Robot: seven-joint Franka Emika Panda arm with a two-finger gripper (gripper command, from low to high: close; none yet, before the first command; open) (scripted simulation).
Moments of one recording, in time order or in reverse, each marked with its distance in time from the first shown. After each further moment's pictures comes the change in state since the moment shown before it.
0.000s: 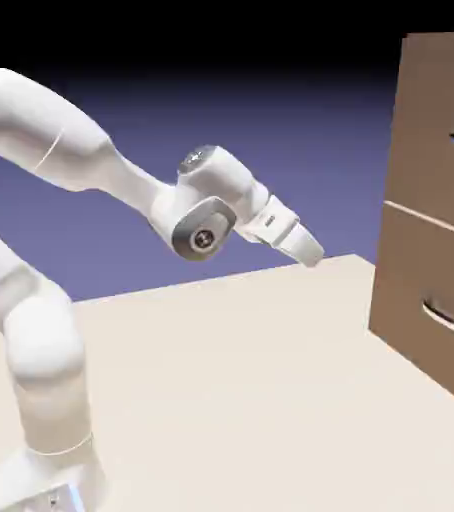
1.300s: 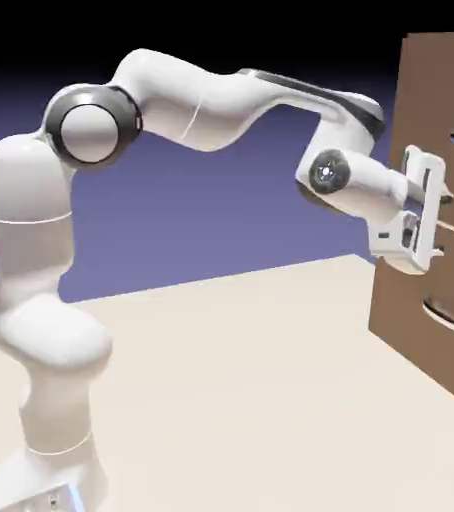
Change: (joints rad) arm 0.554 0.659 -0.665 0.884 1.696 -0.065 -0.401
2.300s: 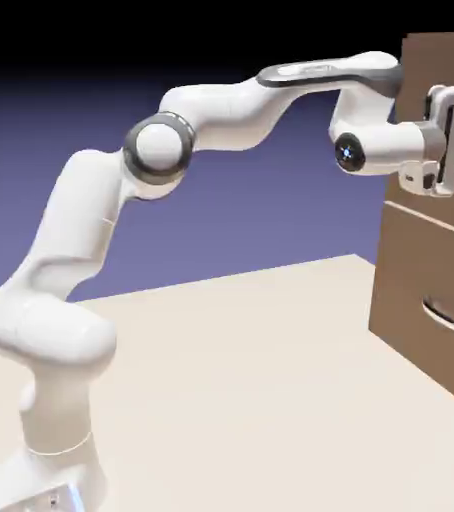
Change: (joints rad) arm 0.078 0.509 -0.205 0.677 0.665 -0.001 0.079
